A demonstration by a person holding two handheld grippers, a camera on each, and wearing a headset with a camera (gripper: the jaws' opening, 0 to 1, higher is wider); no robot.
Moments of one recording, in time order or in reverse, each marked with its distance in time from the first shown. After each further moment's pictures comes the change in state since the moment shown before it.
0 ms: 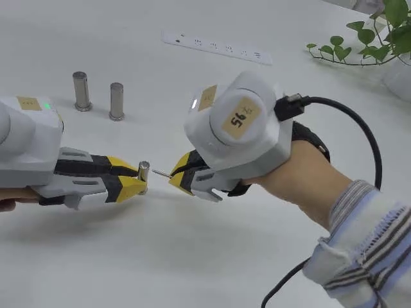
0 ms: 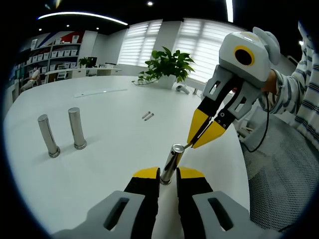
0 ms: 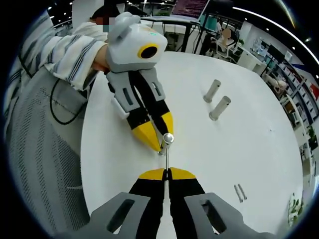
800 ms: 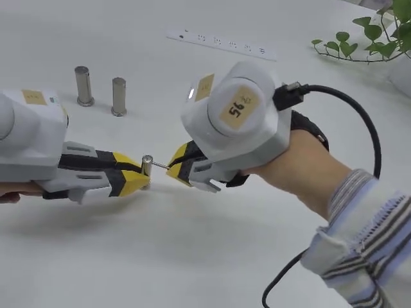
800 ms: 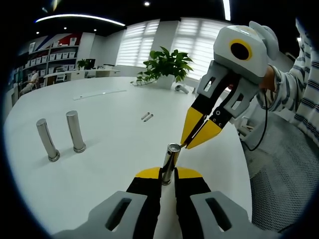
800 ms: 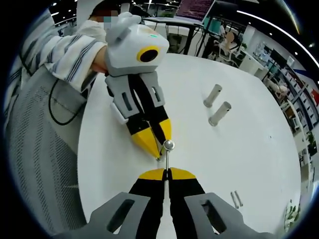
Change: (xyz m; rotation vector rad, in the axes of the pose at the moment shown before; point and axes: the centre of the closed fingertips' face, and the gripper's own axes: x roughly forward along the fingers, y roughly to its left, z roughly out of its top) left arm 0.004 0.000 0.003 0.023 0.002 0.003; right arm 0.003 -0.005 0.007 -0.033 -0.015 -0.001
